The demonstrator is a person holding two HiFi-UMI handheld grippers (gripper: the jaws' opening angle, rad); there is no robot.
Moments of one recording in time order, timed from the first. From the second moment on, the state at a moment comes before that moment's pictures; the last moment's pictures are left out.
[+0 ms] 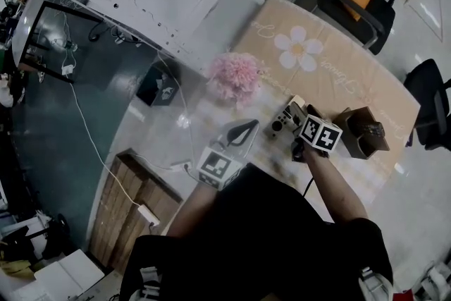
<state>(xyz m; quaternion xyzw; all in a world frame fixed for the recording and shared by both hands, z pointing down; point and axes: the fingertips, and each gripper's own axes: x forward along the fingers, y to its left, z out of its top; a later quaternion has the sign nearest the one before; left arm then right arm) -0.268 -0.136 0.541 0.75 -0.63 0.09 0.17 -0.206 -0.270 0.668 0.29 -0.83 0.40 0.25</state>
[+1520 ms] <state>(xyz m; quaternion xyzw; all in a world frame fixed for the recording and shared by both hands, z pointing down) -0.141 -0.156 0.450 0.82 -0.56 0.03 0.07 0.052 -0.246 0.500 0.42 -0.86 0.30 0.01</state>
